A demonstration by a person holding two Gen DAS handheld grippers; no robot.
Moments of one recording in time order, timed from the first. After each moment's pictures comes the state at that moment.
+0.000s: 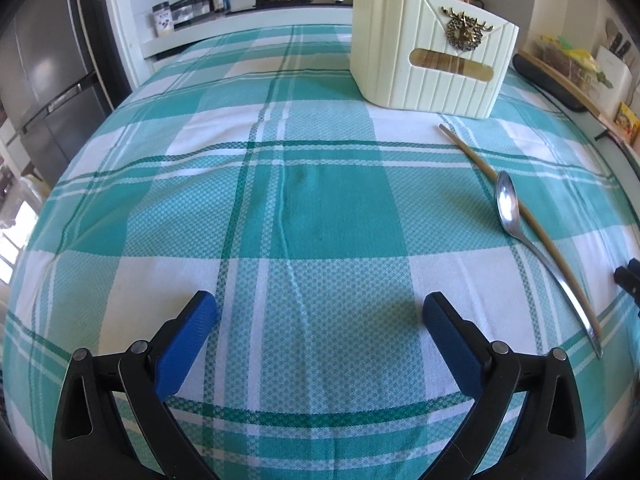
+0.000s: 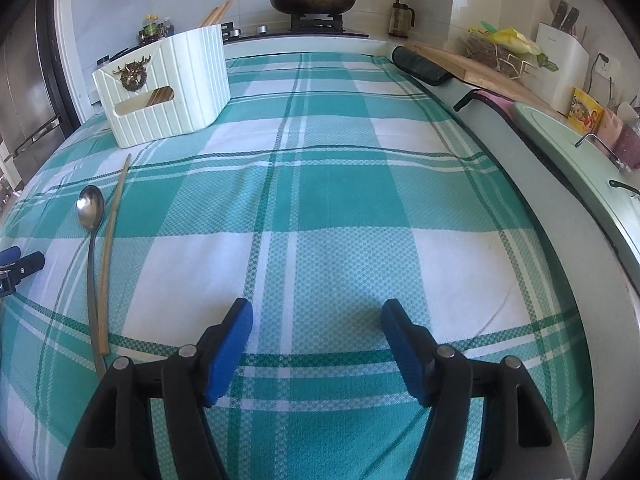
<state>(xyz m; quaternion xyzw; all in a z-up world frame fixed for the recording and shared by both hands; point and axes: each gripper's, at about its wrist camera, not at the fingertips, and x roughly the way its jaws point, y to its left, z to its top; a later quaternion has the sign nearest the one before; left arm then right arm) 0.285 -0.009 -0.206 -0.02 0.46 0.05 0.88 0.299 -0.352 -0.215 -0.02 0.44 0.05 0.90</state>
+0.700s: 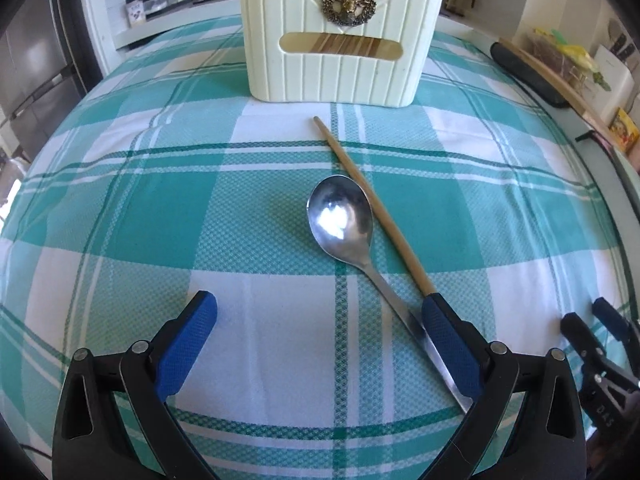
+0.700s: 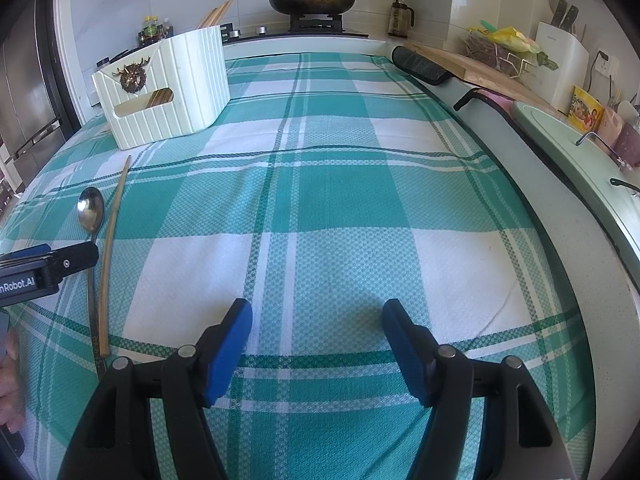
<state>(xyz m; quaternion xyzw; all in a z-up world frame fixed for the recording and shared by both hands) 0.315 -0.119 -0.201 -0.04 0.49 0.04 0.87 0.299 -0.352 -0.215 -0.02 0.44 0.05 0.90</state>
